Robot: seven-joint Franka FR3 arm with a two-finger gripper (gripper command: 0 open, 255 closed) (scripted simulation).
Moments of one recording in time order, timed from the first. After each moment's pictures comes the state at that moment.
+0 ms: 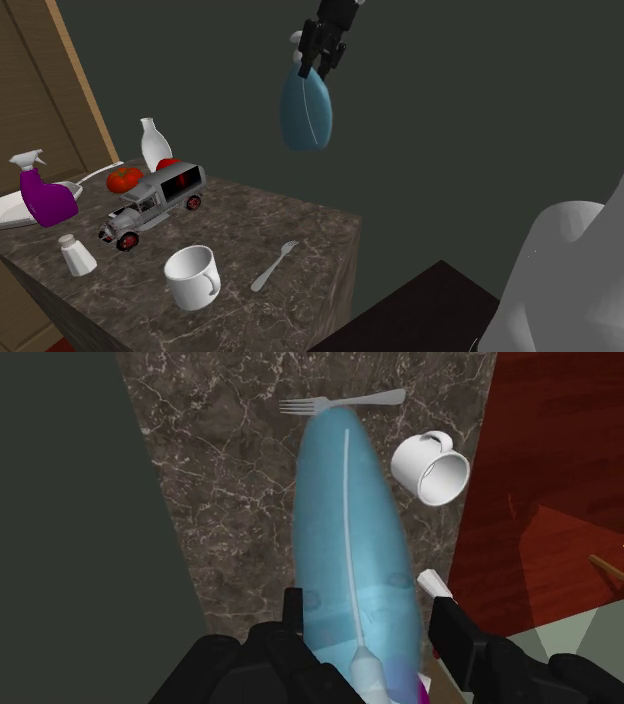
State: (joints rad) arm 0.33 -0.25 -0.39 -1.82 0.29 1.73 -0.46
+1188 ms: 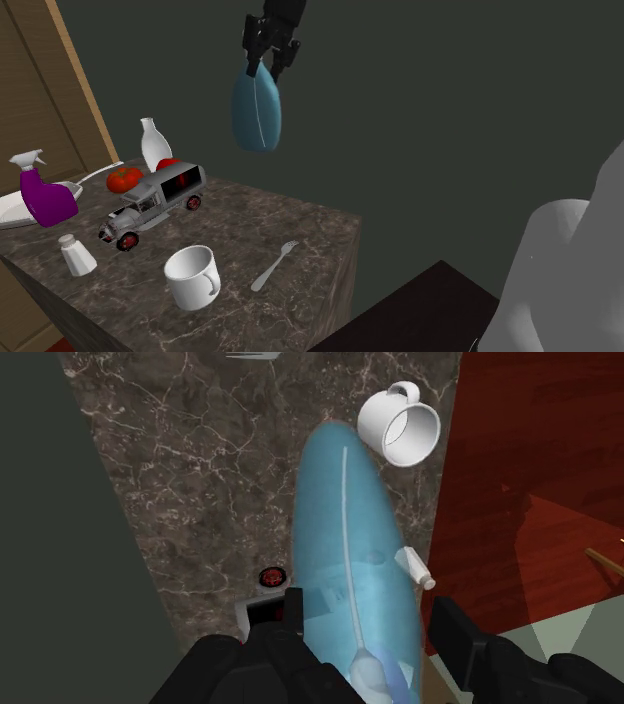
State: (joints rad) arm 0.41 -0.12 -0.29 -1.70 0.32 1.78 -0.30
